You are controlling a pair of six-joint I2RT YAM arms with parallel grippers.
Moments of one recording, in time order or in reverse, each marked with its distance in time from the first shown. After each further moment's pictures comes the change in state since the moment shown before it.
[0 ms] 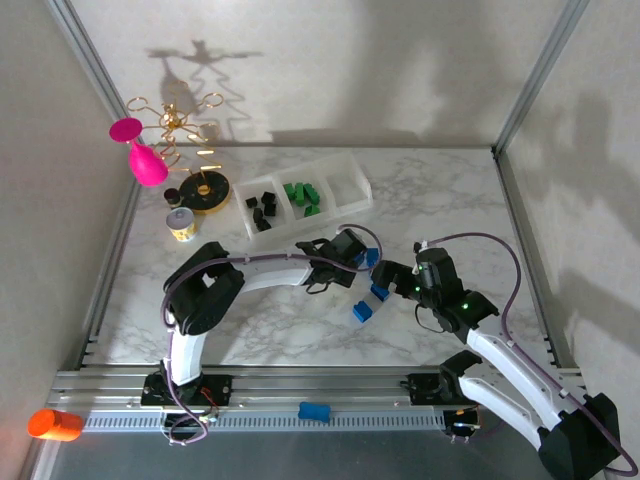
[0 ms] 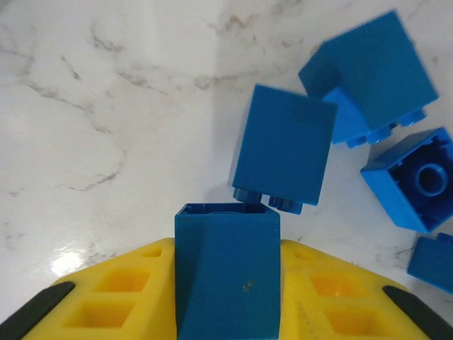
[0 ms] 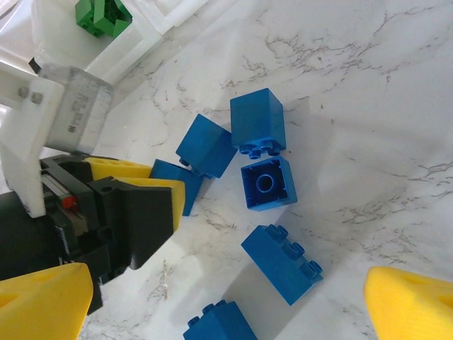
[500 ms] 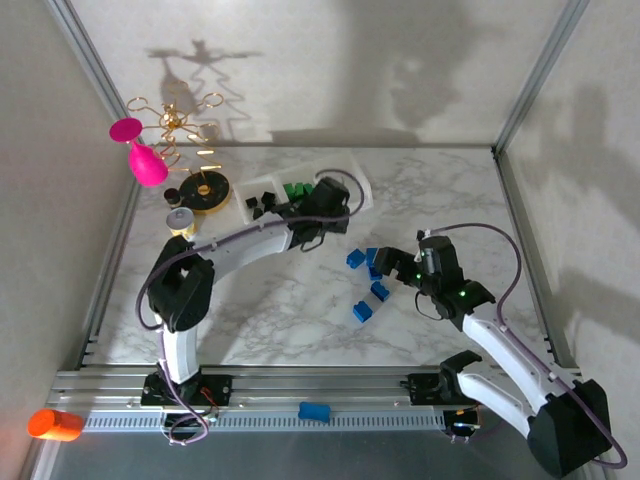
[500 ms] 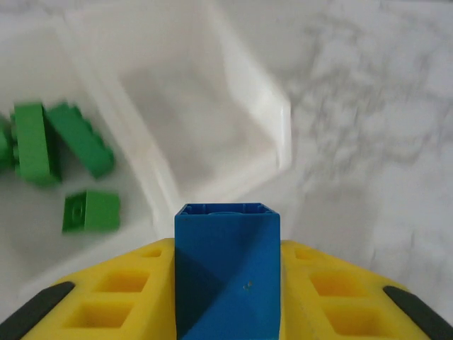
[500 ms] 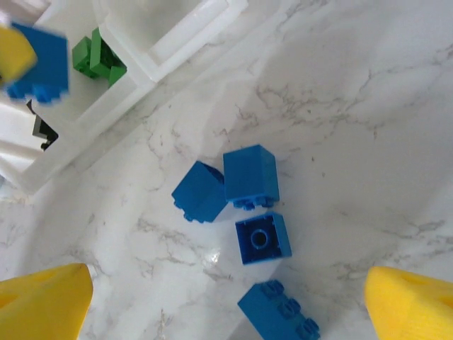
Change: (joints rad) left arm 0.174 0.058 0.386 -0.012 -0.080 -0.068; right arm -0.111 0.140 0.064 0.117 -0.035 -0.046
